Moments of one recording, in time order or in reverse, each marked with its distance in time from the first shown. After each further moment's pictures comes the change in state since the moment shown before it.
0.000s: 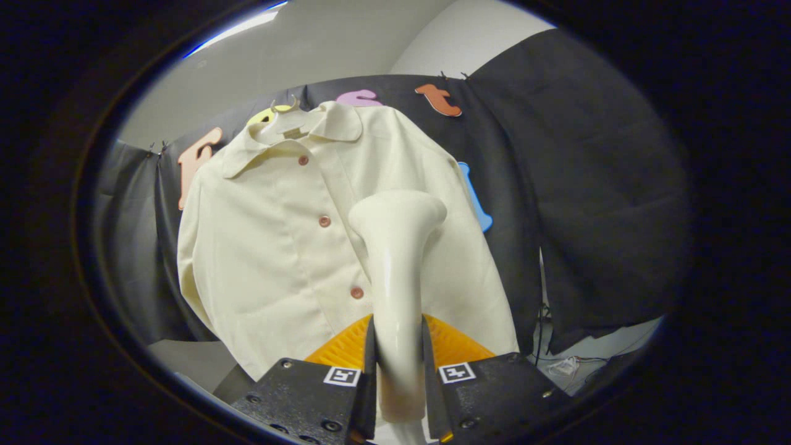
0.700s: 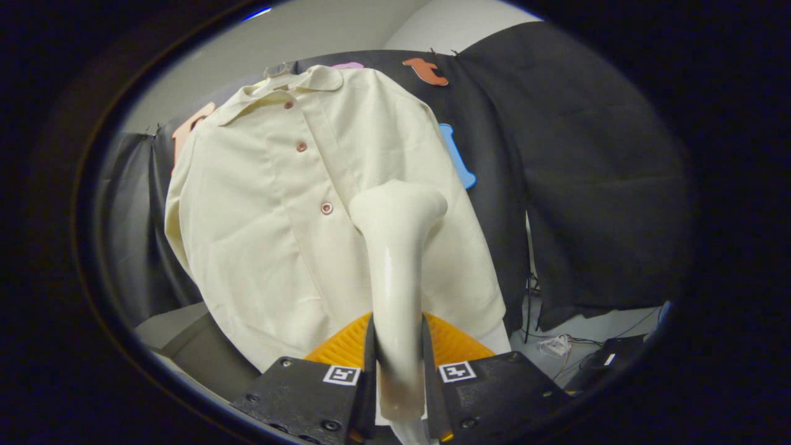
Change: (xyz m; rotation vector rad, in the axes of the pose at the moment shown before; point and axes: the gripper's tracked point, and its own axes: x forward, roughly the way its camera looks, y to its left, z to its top) arm -0.027 -0.032 -0.089 -0.007 0.137 -0.046
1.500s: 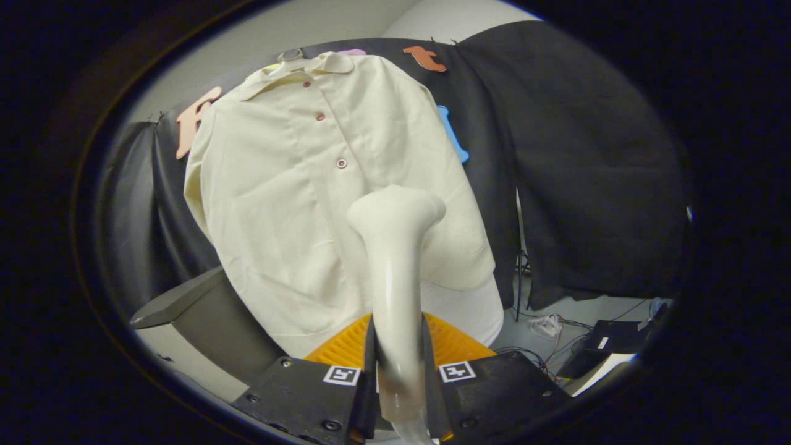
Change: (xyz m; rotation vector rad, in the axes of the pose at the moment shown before) arm -0.066 0.019 -0.045 -0.022 0.087 -0.009
